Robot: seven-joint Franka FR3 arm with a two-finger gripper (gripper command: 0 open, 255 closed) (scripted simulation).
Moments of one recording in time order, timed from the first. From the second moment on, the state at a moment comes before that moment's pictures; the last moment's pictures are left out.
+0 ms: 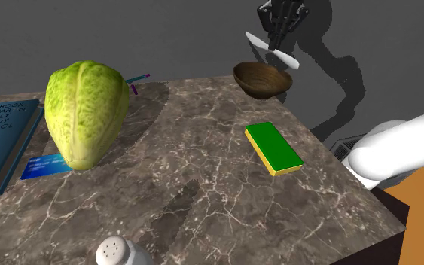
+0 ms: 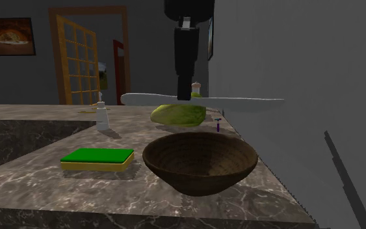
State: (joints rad) arm -0.17 -0.50 0.33 -1.84 0.19 1.33 0.63
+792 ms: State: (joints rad) arm -0.16 -0.56 0.33 -2.03 0.21 1.46 0.61
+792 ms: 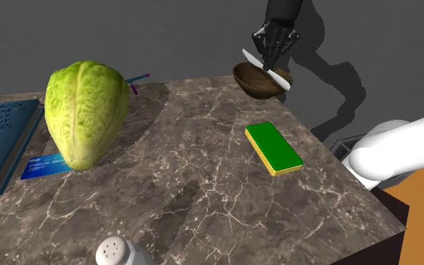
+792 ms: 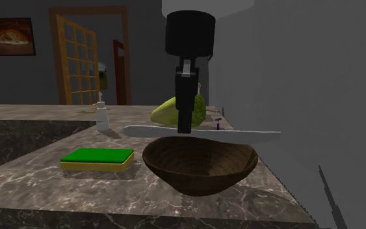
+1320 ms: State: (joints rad) arm -0.16 -0.56 0.33 -2.04 0.21 1.46 0.61
